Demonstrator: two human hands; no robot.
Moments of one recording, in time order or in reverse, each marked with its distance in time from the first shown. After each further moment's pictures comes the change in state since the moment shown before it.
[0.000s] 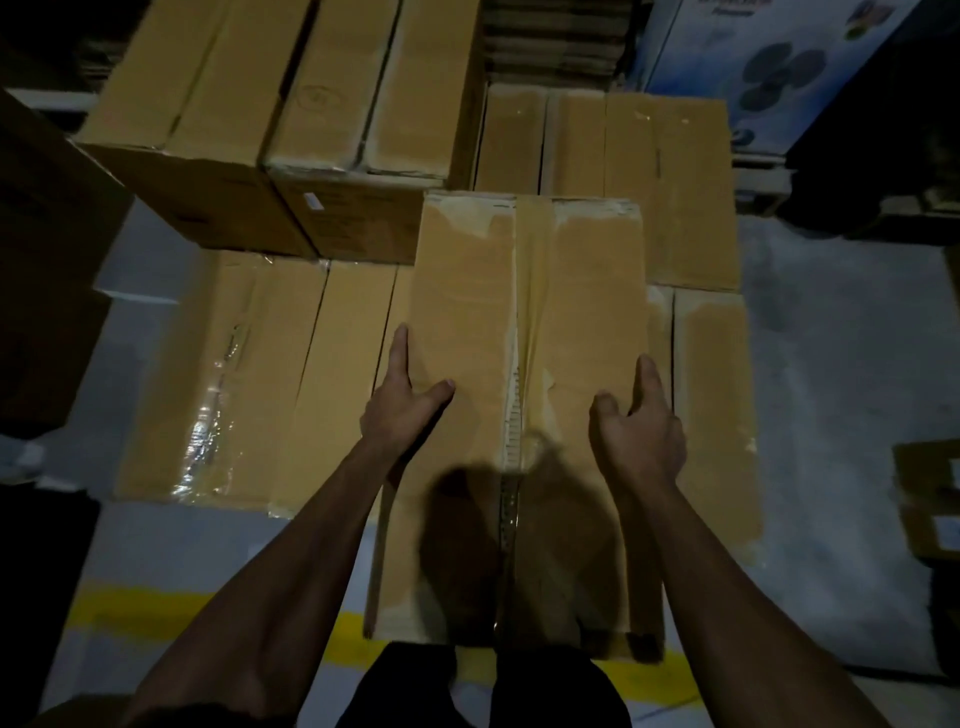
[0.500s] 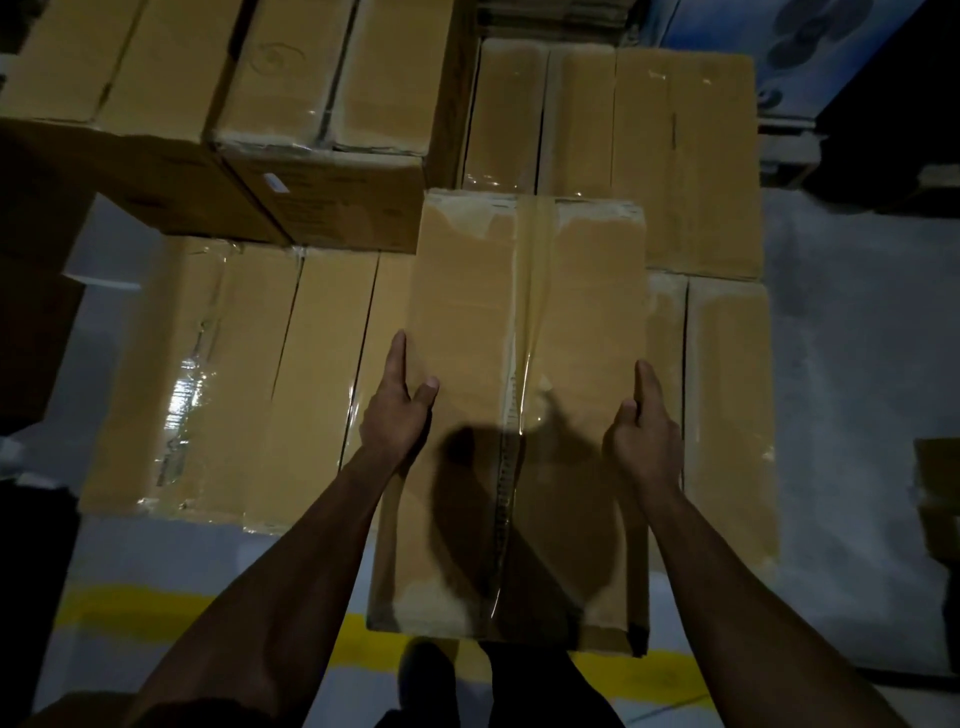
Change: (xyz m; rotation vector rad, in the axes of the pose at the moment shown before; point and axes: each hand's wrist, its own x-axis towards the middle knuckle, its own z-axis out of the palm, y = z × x) left_hand 0.062 -0.023 0.052 -0.038 0.053 0.004; right_hand 0.075 0.042 0.041 0.017 -0.086 0.009
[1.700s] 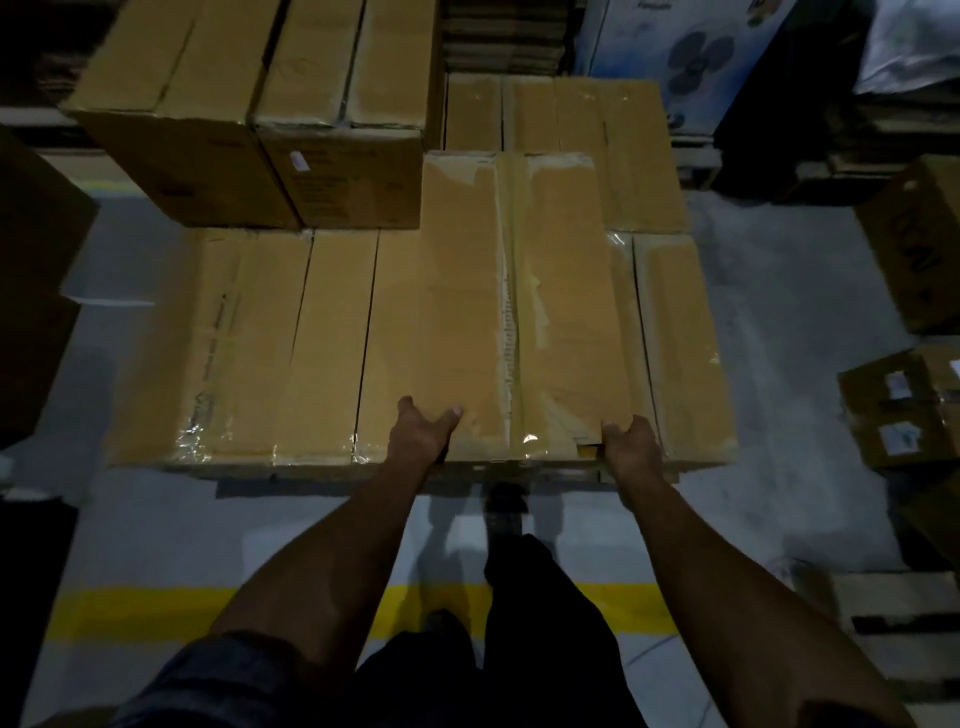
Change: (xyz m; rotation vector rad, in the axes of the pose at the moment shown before) left_hand -0.165 -0.091 -0.004 -0.053 -0.119 -0.270; right_hand -0.177 0.101 0.025 0.252 0.018 0.315
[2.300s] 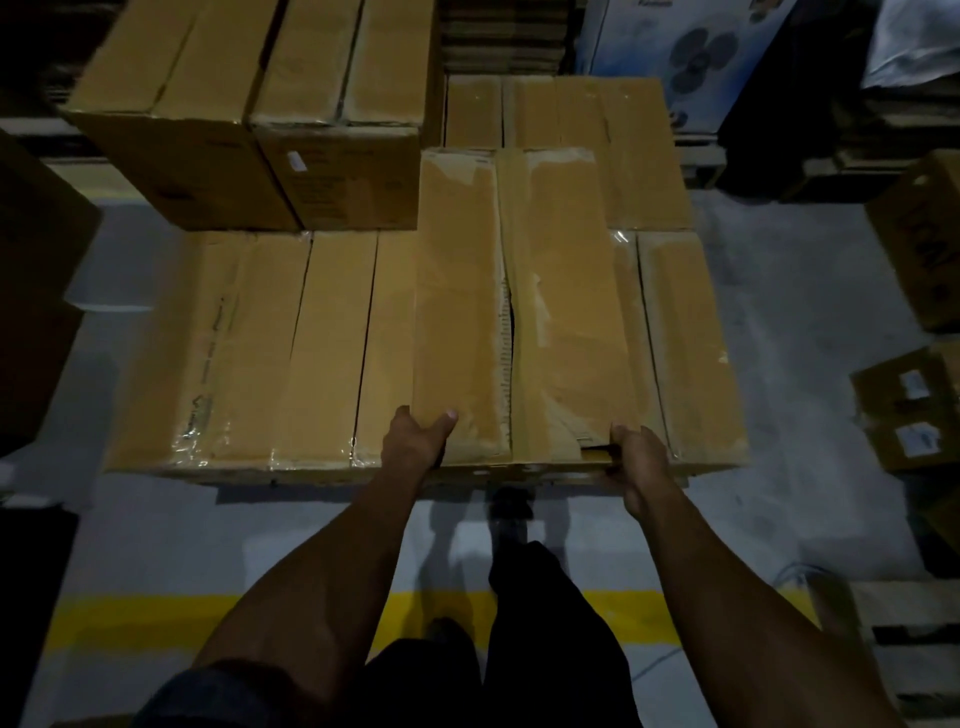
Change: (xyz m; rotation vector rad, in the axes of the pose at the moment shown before) left_hand -0.001 -0.011 0.003 -0.078 0.056 0.013; right_hand 0.012 0.012 0.005 0.458 -0.099 0.202
